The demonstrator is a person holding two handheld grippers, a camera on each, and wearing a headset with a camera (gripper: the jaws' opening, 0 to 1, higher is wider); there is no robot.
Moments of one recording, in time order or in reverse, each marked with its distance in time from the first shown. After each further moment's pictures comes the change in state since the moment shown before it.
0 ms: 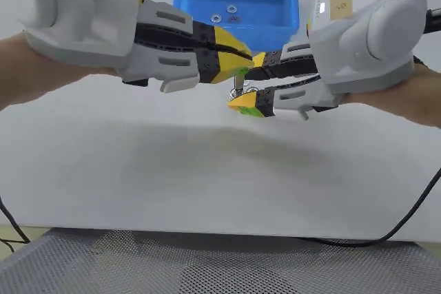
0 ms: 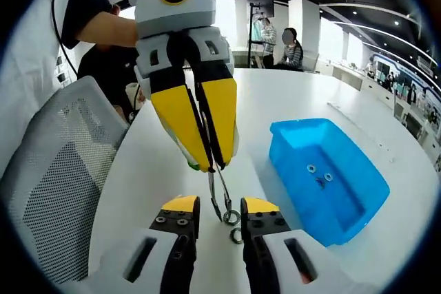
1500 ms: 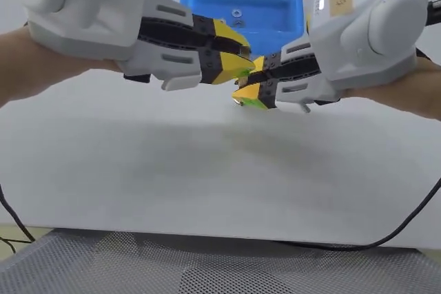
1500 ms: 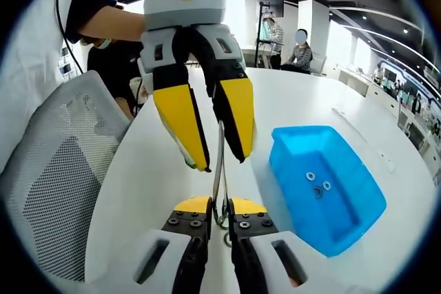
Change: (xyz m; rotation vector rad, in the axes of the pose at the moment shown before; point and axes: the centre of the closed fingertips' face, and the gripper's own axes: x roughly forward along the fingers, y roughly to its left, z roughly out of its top) left arm -0.009 0.012 -0.004 -0.057 0.032 0.047; right arm 0.000 -0.002 0.003 -0.047 0.026 0.014
